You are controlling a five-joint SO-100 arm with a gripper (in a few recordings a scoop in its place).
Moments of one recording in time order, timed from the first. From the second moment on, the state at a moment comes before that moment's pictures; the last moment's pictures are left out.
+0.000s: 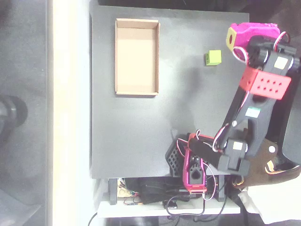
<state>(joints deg) 10.4 96.2 72.7 80.7 80.2</state>
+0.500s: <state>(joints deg) 14.9 82.6 72.5 80.7 80.2</state>
